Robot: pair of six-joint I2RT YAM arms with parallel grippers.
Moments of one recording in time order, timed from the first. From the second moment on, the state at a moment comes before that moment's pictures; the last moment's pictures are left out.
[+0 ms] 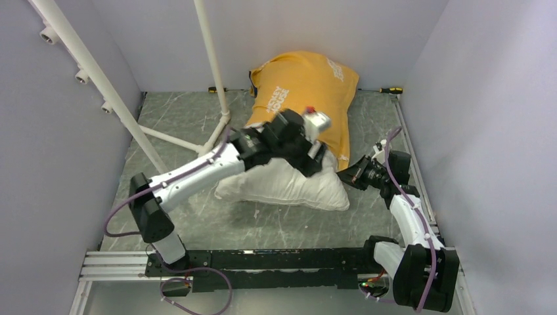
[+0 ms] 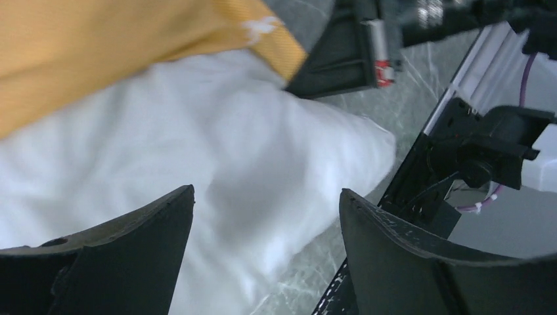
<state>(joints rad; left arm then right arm) -0.92 1.65 1.65 -0.60 0.16 -0.19 -0.16 1.00 0.50 -0.20 -0.81 0.64</state>
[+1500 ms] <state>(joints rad) -1.02 1.71 1.32 -0.23 -0.12 0.13 -0.16 1.13 0.47 0.03 -0.88 0.68</state>
